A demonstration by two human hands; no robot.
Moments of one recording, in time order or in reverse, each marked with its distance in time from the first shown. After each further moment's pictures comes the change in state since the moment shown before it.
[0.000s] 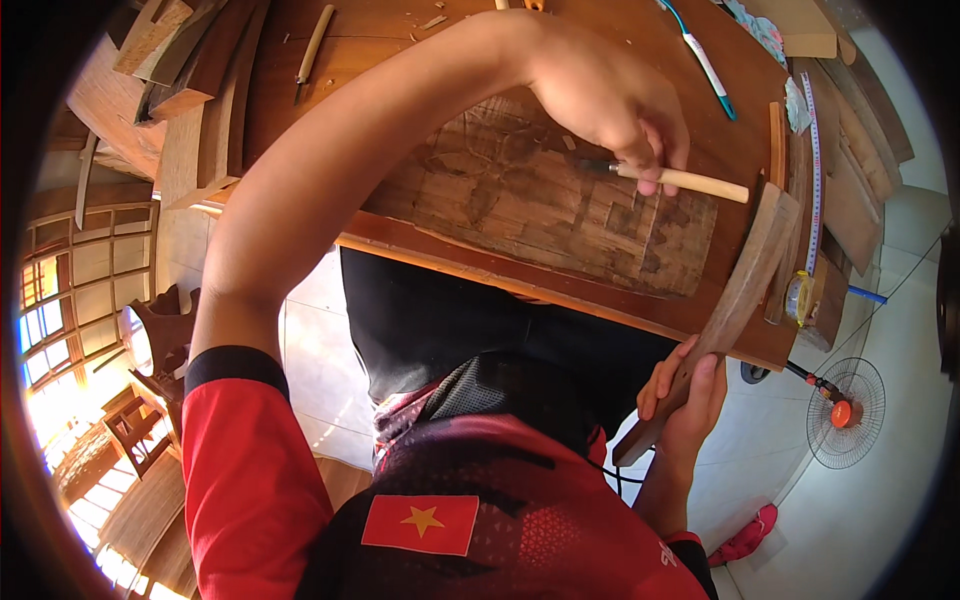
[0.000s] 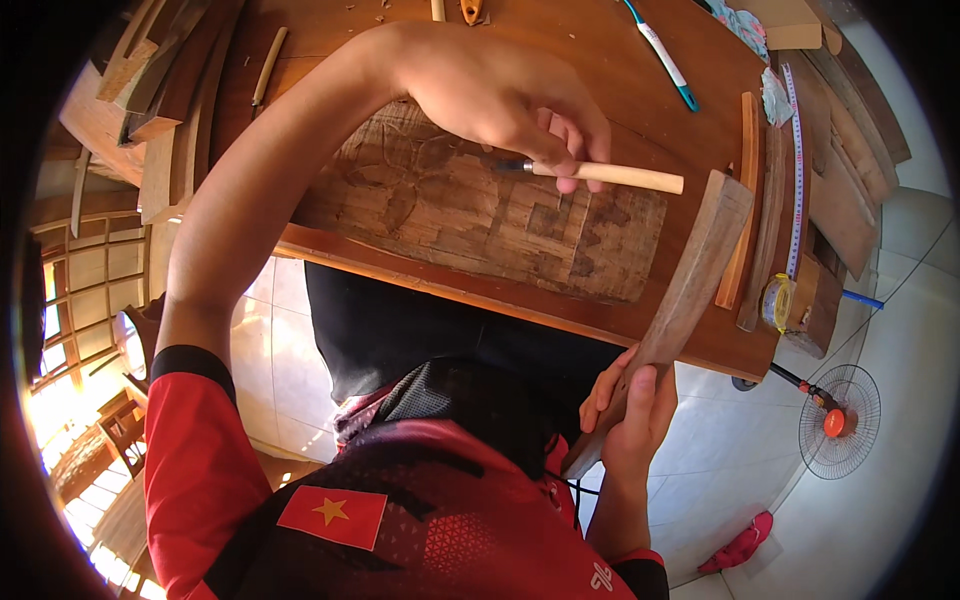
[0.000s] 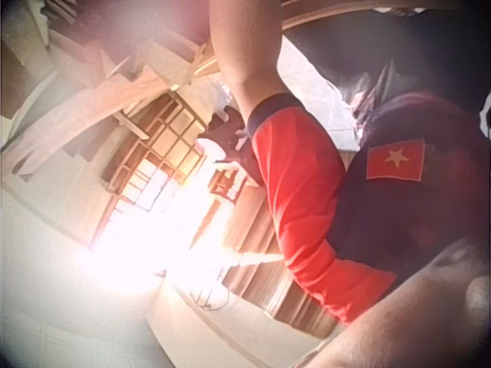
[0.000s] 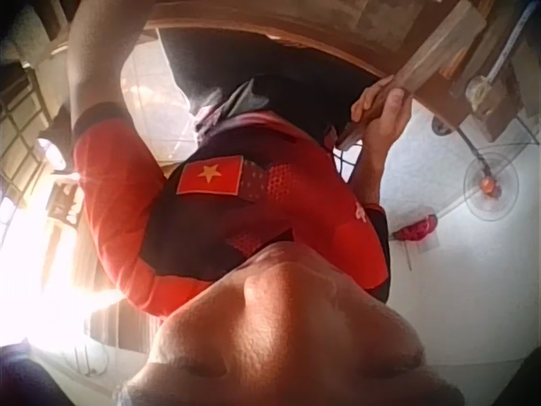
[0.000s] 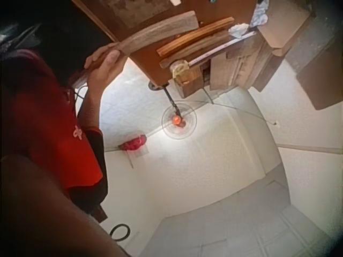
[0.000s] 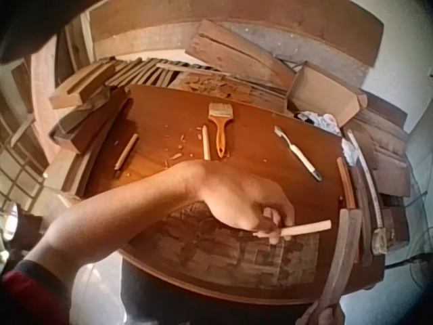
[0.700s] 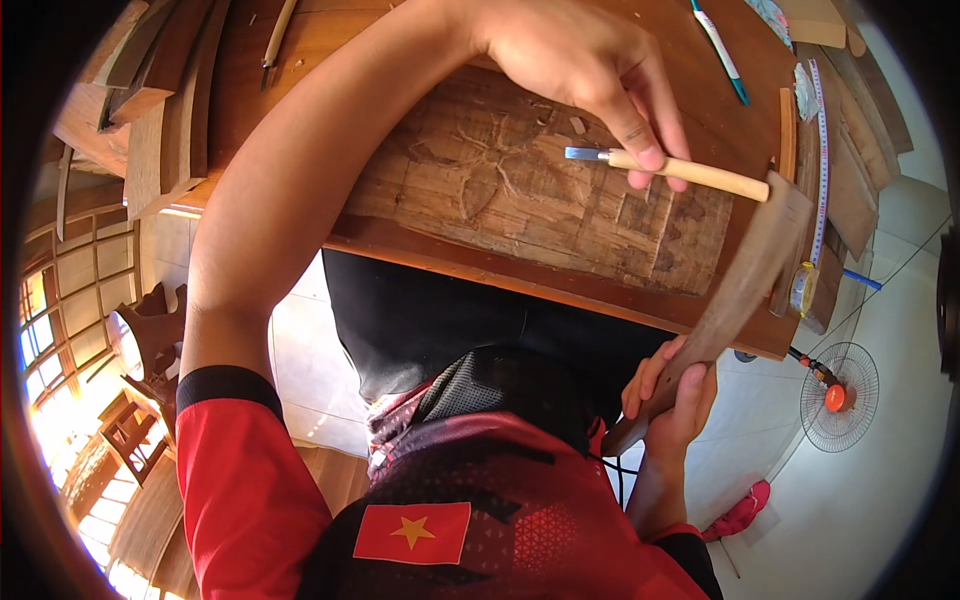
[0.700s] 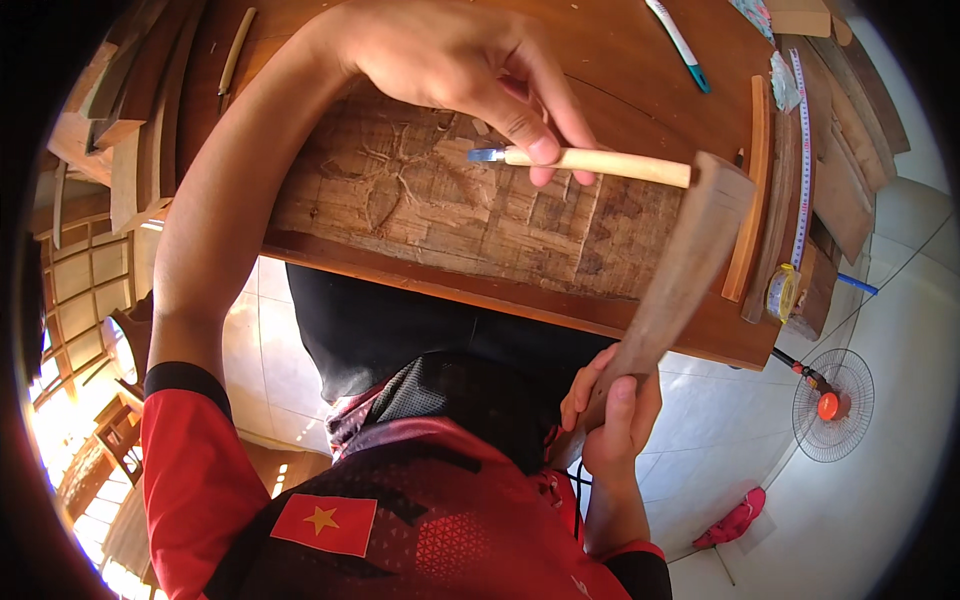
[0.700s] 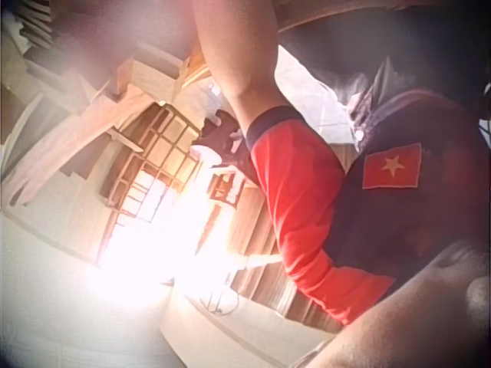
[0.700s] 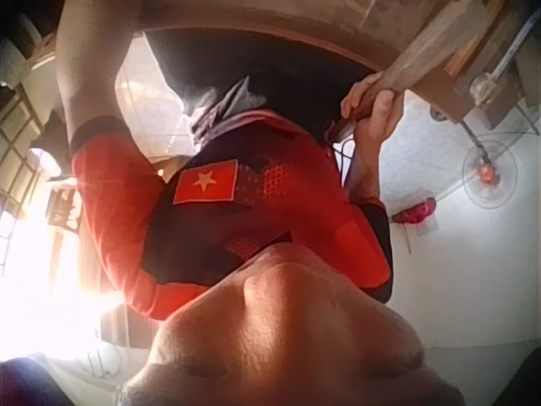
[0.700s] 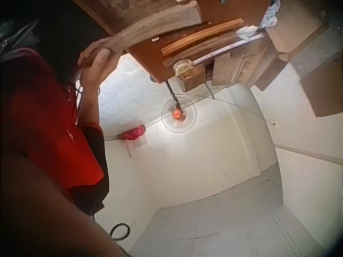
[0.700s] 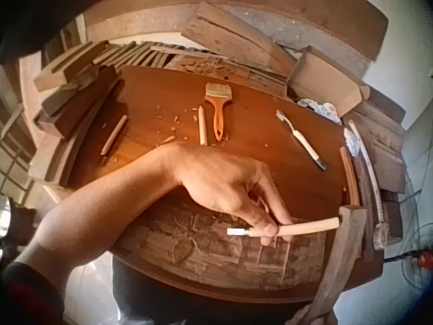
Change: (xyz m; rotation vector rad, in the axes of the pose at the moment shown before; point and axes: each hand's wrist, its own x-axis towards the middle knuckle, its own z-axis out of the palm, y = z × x) left_hand -0.011 -0.033 -0.008 -0.317 -0.155 0.118; right_hand -0.003 0.016 0.010 0.037 -0.101 -0.009
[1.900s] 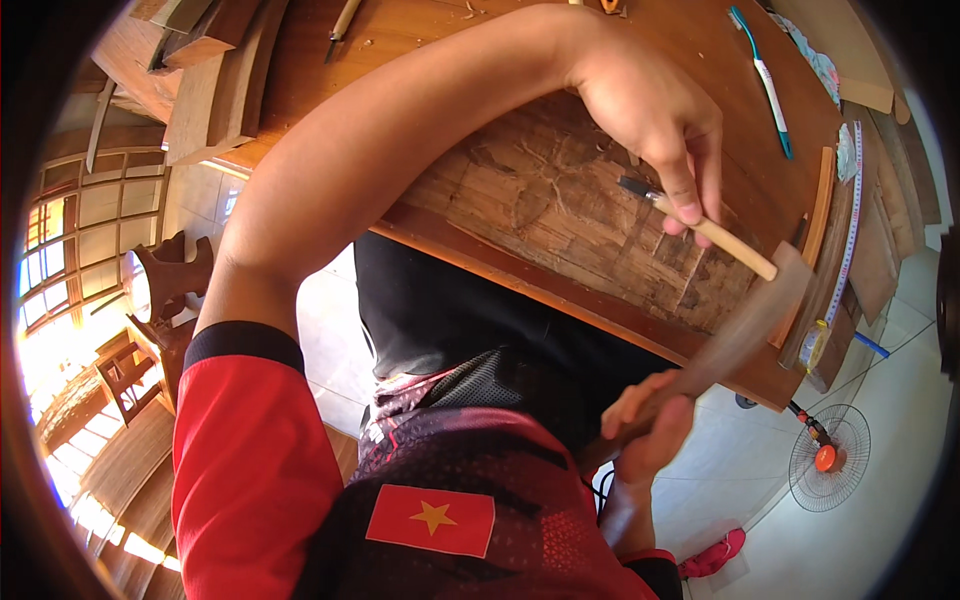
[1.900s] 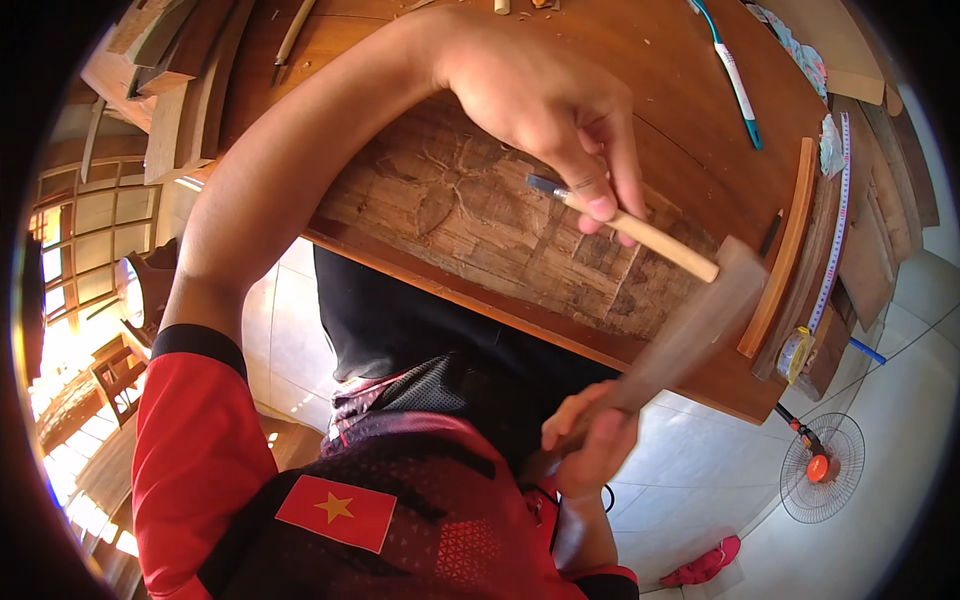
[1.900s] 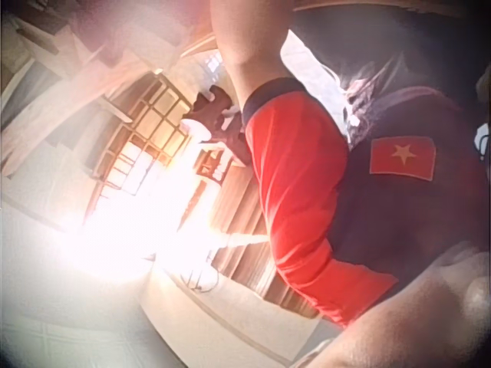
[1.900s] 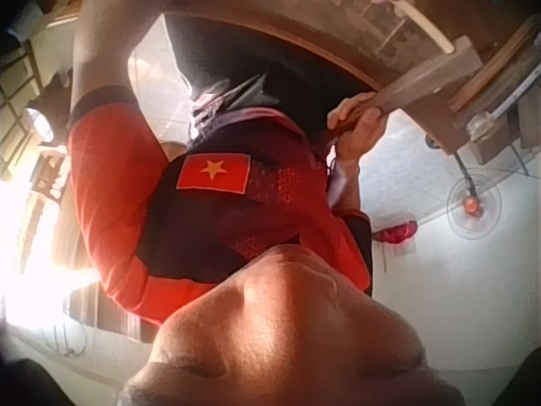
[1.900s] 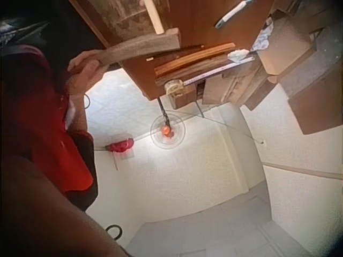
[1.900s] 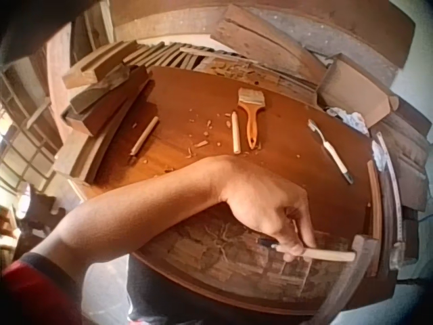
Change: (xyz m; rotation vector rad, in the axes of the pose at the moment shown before) left_hand 0.003 0.002 0.011 0.131 -0.009 -0.135; right_hand -0.011 0.027 0.014 0.046 0.077 0.026
